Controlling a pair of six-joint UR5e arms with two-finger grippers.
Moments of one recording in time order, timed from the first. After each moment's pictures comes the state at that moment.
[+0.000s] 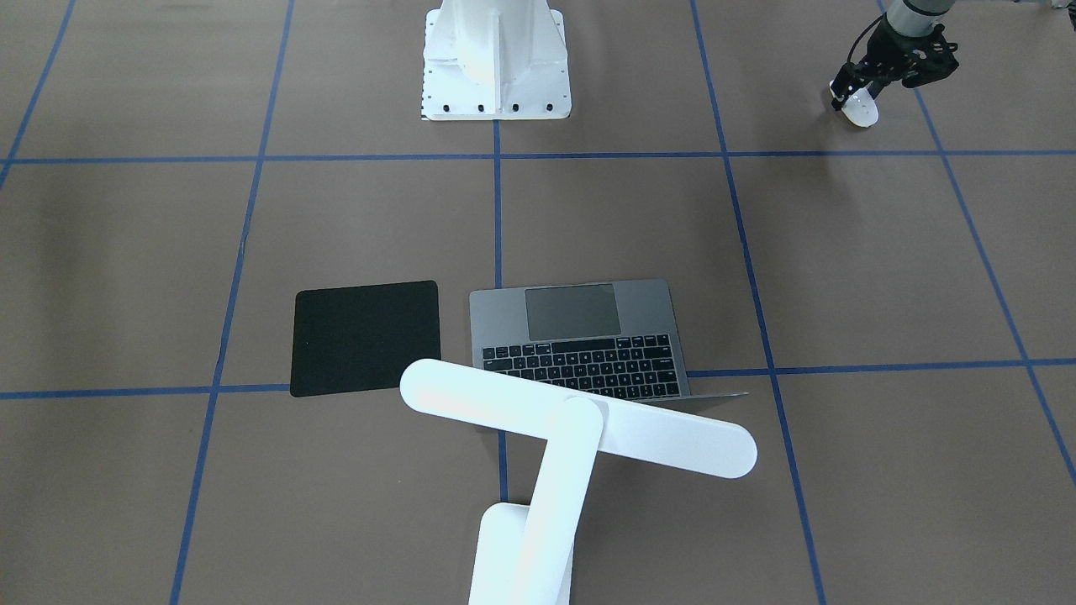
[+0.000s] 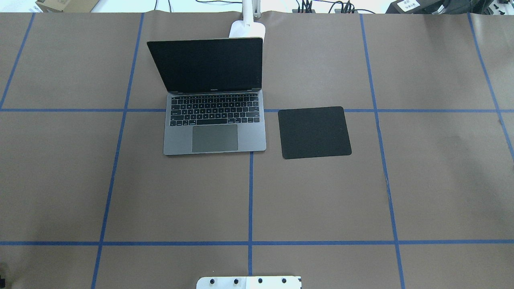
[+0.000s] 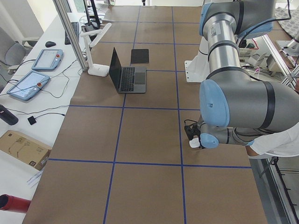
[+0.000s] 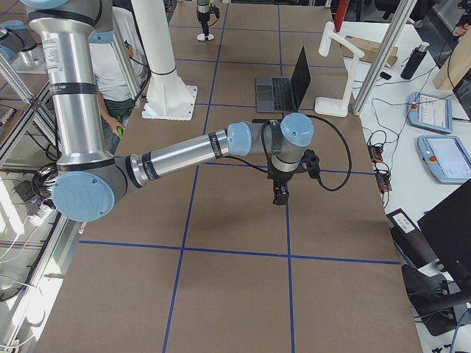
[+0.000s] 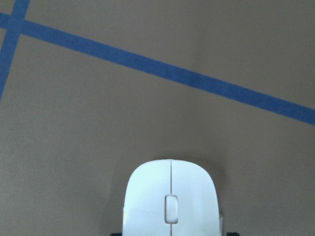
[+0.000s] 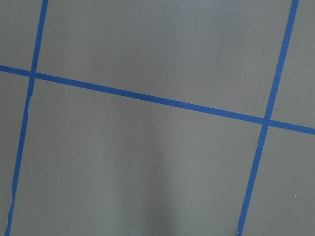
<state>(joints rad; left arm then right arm) 0.18 -0.79 -1.87 -2.82 -1.45 -2.01 1.45 -1.46 1.81 -1.87 2.40 -0.08</state>
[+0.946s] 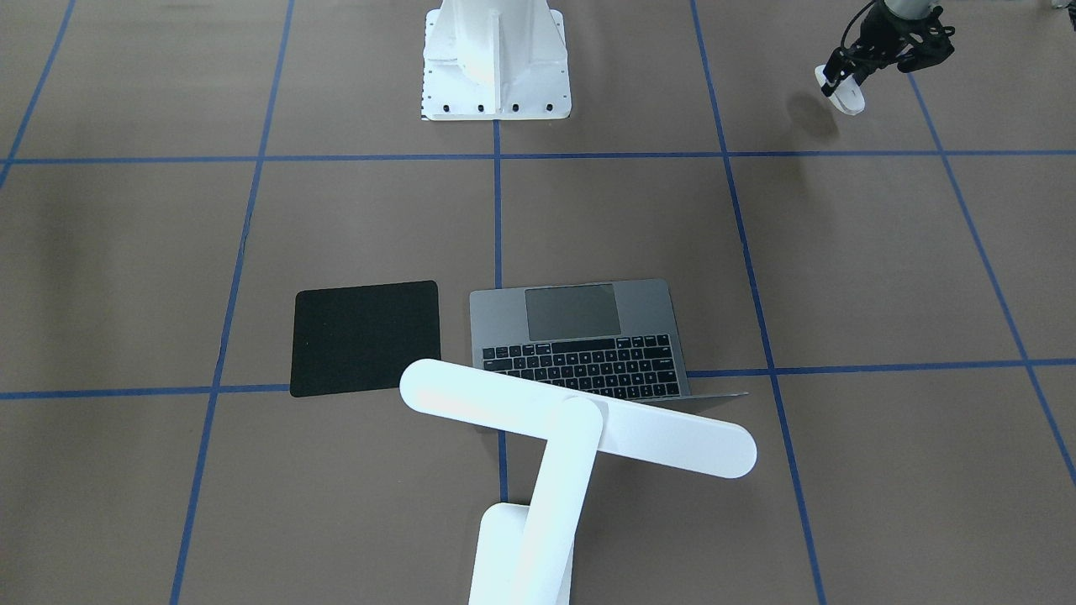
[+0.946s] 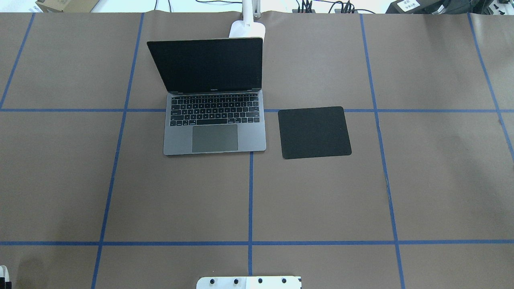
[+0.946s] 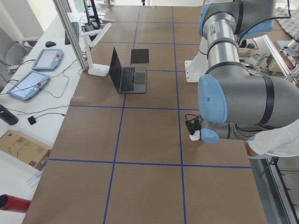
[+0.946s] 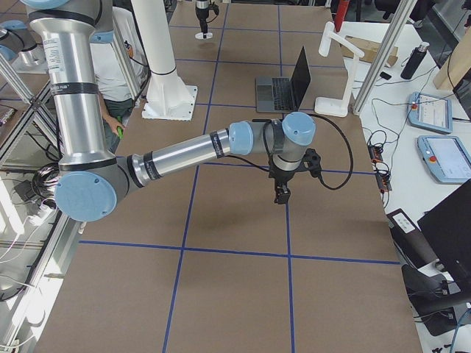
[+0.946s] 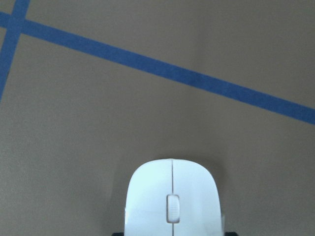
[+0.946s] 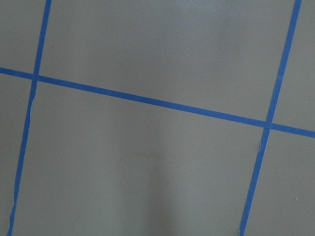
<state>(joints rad) 0.17 -0.76 -2.00 -2.84 -1.46 -2.00 1.45 -1.45 1.80 -1.88 2.40 -0.08</state>
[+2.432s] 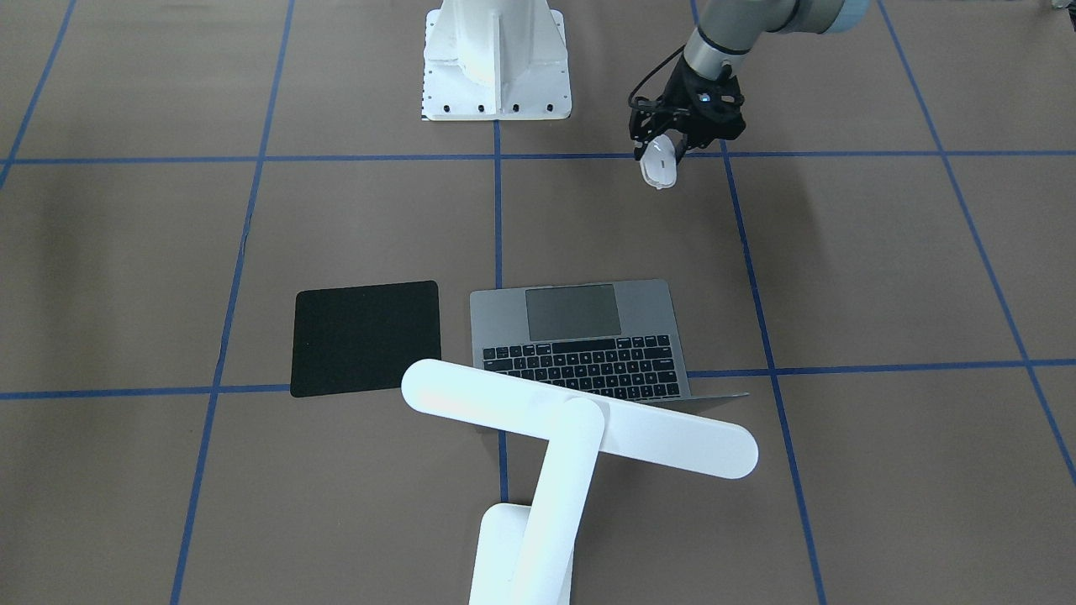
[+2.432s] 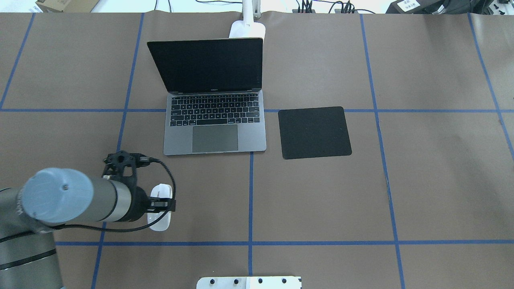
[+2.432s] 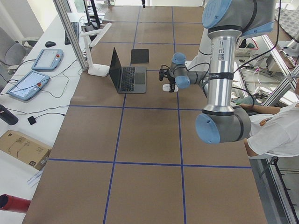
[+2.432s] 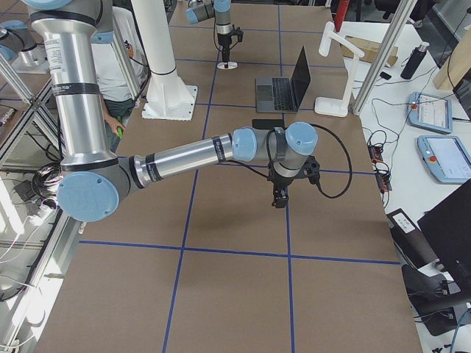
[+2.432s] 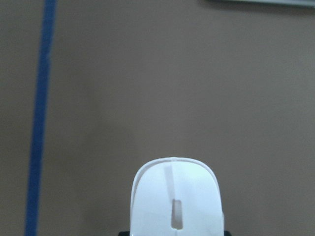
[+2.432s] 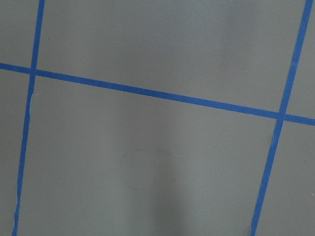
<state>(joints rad) -0.37 -1.78 -2.08 -1.82 -1.77 -1.32 1.43 -1.45 1.76 -1.88 2.44 -0.08</state>
